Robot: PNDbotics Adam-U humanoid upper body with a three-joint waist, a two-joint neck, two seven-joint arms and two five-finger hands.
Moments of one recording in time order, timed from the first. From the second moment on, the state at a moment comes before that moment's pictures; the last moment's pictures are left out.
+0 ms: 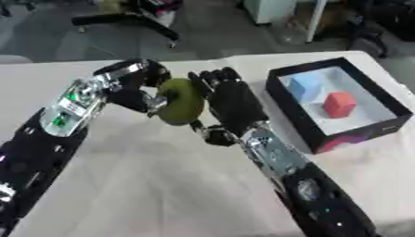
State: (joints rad) left arm -0.79 0.41 -0.36 -1.18 0.14 -0.10 -0.61; right arm -0.63 0.02 0.48 -1.39 1.54 0.11 -0.15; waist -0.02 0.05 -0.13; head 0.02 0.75
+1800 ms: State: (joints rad) left arm -0.83 0.40 -0.27 -1.07 0.06 -0.17 -0.61; right arm -0.65 0.00 0.46 -1.35 1.12 0.17 -0.51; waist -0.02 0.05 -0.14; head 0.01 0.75
